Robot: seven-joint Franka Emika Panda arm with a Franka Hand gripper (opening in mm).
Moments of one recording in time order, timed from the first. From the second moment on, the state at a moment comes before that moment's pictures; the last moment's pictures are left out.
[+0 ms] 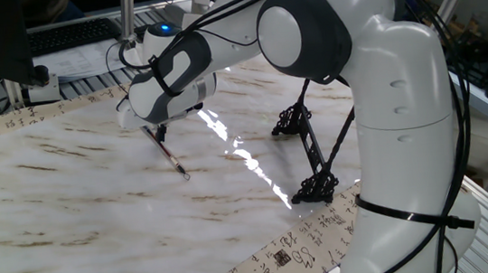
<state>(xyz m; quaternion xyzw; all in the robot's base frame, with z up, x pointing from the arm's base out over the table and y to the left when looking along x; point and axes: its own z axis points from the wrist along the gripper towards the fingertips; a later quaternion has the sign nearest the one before) 0.611 0.044 0.069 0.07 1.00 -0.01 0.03</state>
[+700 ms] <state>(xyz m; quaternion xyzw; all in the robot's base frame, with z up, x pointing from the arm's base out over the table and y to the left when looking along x) 0.611 0.044 0.069 0.07 1.00 -0.01 0.03</state>
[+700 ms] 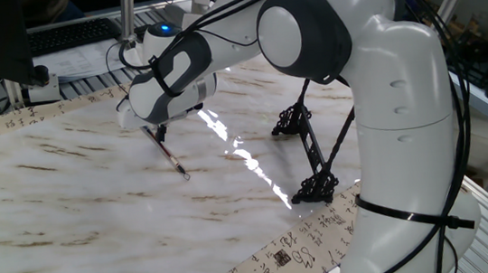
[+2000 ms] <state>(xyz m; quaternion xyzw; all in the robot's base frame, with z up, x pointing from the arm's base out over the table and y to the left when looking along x) 0.611 0.044 0.069 0.07 1.00 -0.01 0.04</state>
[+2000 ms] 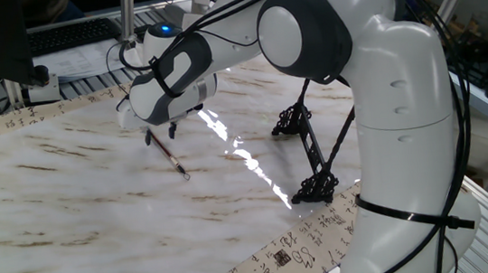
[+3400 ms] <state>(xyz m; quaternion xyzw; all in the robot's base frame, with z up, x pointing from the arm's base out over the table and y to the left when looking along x) 0.606 0.052 0.060 0.03 1.00 -0.01 0.03</state>
